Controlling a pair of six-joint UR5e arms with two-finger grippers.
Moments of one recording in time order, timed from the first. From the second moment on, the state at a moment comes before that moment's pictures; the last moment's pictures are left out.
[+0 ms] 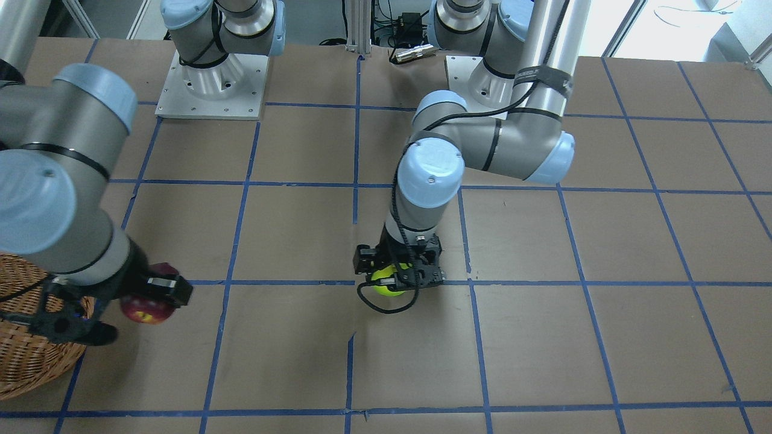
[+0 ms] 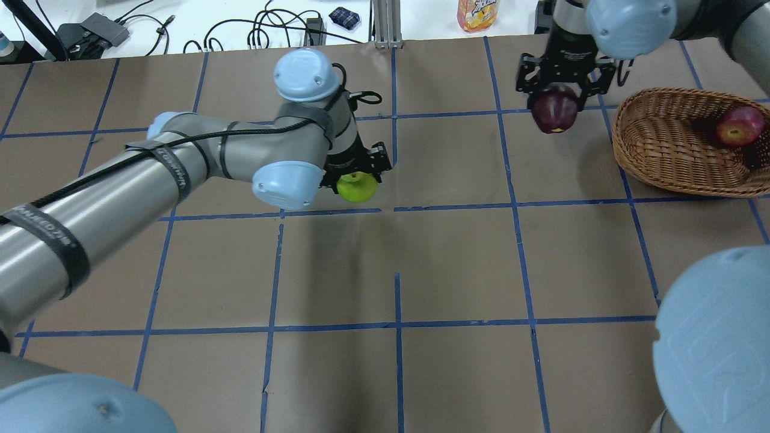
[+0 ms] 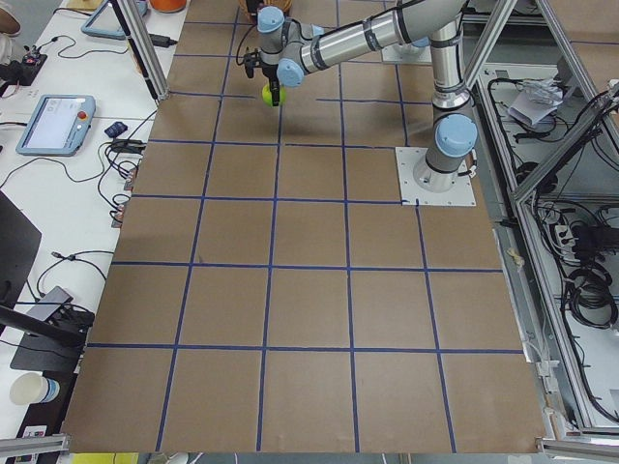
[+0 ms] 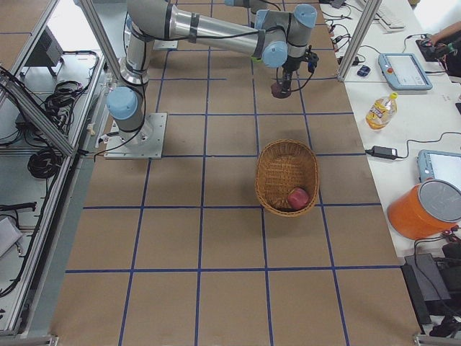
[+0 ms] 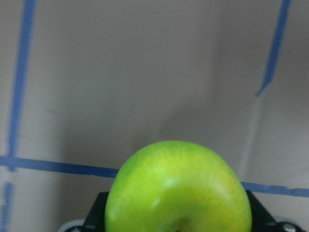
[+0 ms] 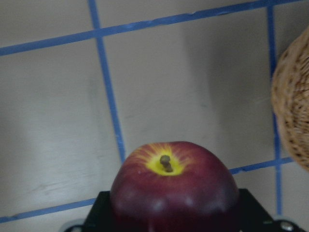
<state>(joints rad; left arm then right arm) -1.86 -2.03 -1.70 -0.90 1.49 -0.49 1.48 -1.14 1.35 -1.73 -1.67 0.06</state>
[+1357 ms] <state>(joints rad) -1.80 -1.99 -1.29 -1.43 1.53 -0.27 1.07 -1.01 1.36 -1.87 -1.75 -0.46</state>
